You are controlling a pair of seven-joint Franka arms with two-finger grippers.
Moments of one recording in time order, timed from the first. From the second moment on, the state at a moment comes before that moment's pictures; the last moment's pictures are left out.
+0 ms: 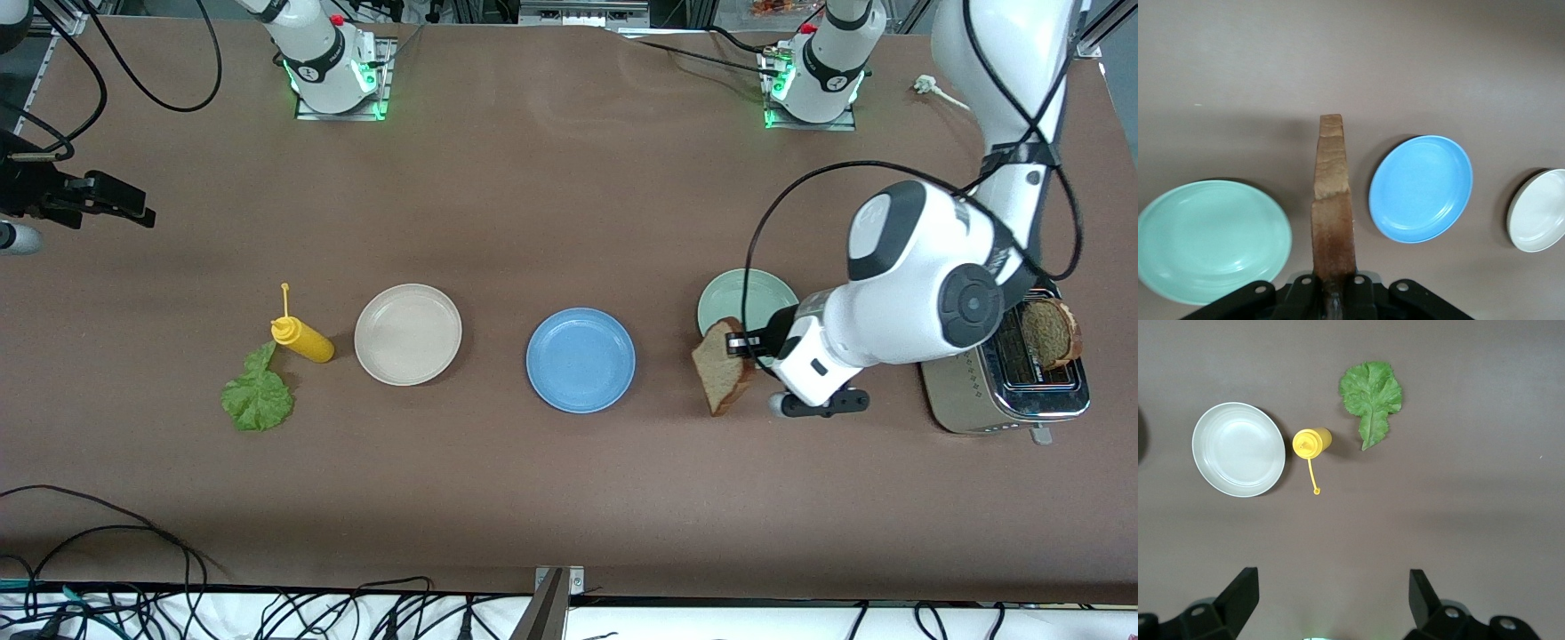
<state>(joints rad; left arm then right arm) -0.05 0.60 -0.33 -1.29 -0.18 1.82 -0.40 0.10 0.05 -0.17 -1.58 0.04 1.54 -0.07</state>
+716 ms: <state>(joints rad) -0.08 0.76 -0.50 -1.29 -0.18 2.11 -0.59 0.10 0.05 -0.17 -1.58 0.04 1.54 -0.07</state>
